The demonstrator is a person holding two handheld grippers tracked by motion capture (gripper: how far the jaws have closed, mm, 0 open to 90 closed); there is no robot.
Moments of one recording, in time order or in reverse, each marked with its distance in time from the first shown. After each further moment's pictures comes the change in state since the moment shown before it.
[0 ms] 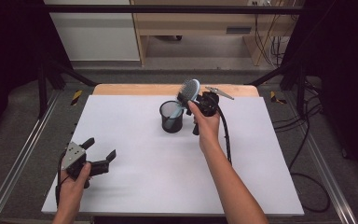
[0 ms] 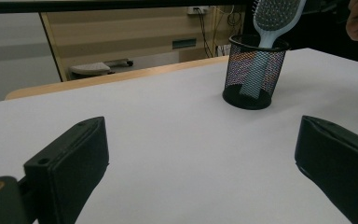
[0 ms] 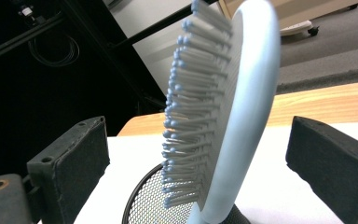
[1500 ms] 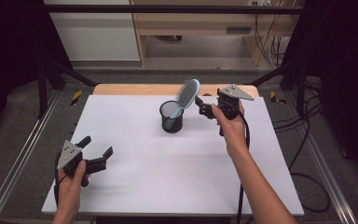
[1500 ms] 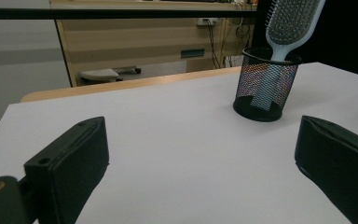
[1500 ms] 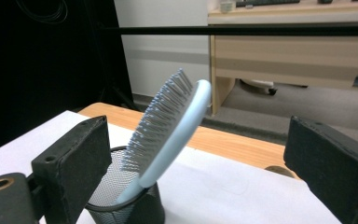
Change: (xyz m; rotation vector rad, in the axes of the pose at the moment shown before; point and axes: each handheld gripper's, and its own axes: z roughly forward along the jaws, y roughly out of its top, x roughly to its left) left arm 0.008 0.000 -0.003 -0.041 0.033 -0.029; right arm -0.002 0.030 -0.073 -0.044 -0.068 -0.423
